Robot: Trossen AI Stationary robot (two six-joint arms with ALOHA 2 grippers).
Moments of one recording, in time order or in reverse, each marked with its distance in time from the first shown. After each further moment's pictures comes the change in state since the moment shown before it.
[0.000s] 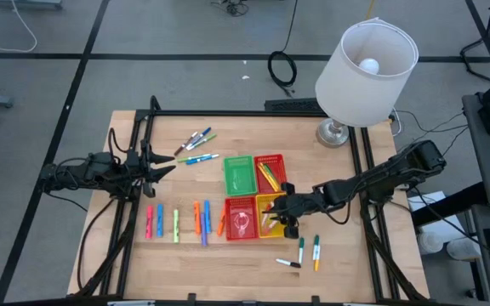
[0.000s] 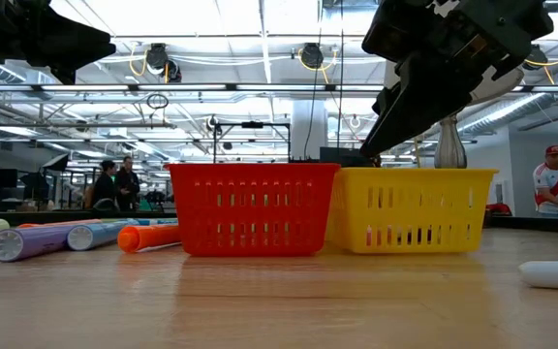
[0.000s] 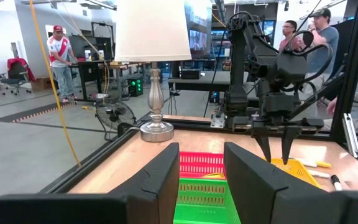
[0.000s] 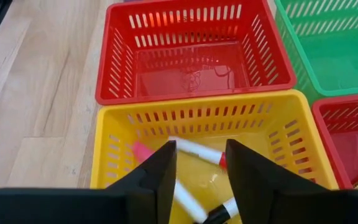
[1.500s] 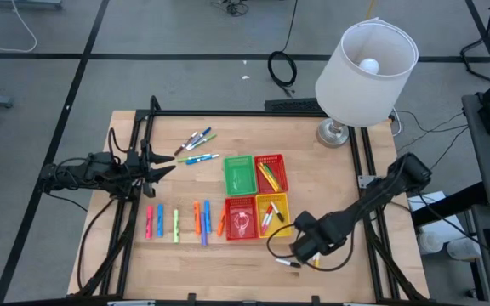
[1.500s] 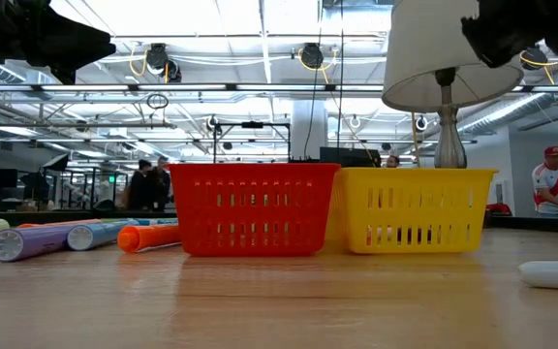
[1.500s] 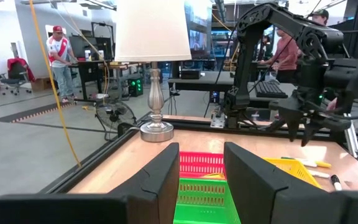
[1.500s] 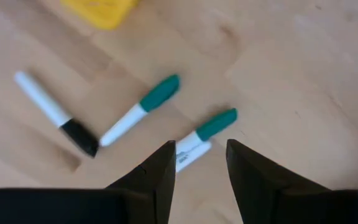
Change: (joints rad) left arm 0.000 0.000 0.000 0.000 0.000 0.000; right arm 0.308 0.221 0.479 -1.109 -0.138 1.217
